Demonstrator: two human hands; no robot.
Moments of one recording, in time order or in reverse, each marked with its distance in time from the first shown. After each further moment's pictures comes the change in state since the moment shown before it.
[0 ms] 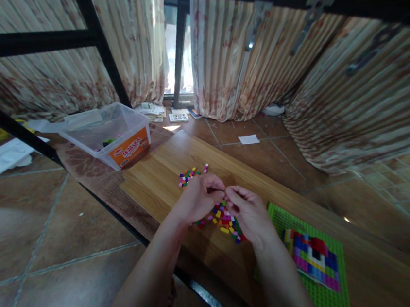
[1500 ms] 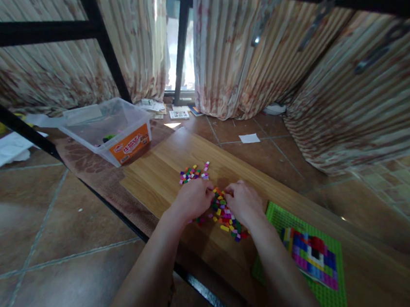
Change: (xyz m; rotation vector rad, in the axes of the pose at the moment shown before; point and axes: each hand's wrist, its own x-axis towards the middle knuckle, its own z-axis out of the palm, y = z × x) left_hand 0.004 -0.004 -0.012 0.852 -0.071 -0.034; right_hand 0.028 -0.007 -0.006 -1.633 0.019 -0.037
